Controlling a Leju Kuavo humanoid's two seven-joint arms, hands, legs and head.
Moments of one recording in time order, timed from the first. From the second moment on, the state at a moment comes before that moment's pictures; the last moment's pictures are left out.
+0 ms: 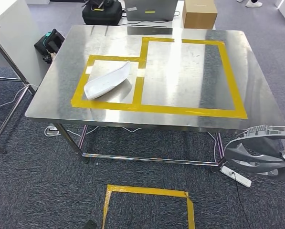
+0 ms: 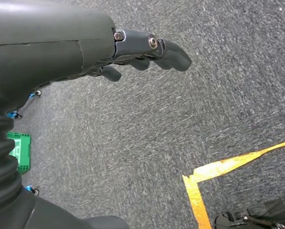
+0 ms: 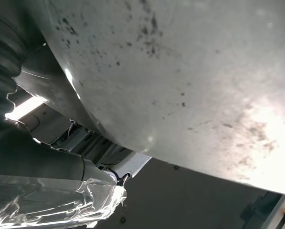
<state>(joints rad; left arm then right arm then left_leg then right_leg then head) -0.08 -0.22 0.76 -0.21 -1.41 0.45 0.05 -0.15 -0.08 -0.73 -1.91 1.57 -0.69 -0.69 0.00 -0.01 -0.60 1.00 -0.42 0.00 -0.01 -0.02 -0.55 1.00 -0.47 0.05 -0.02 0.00</state>
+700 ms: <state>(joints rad) -0.09 -0.21 0.76 -0.21 -1.42 0.44 0.07 -0.15 -0.08 -0.67 -1.88 1.57 -0.69 -0.69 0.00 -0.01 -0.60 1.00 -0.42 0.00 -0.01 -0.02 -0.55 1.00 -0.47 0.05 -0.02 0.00</state>
